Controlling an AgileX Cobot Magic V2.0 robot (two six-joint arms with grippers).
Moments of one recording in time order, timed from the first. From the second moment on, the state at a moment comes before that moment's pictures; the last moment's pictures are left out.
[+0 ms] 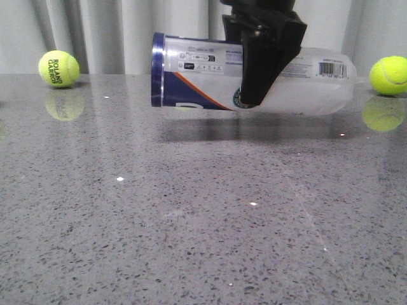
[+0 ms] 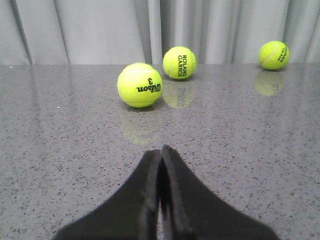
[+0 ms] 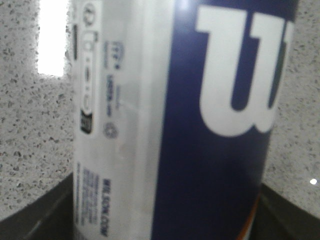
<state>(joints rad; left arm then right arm) 0.00 0.00 0.00 -0.06 0.14 0.07 0.53 1.91 -1.79 0.16 1.24 -1.19</state>
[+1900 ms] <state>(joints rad) 0.00 0.00 0.00 -0.06 0.14 0.07 0.53 1.80 -1.80 0.11 1.24 -0.90</state>
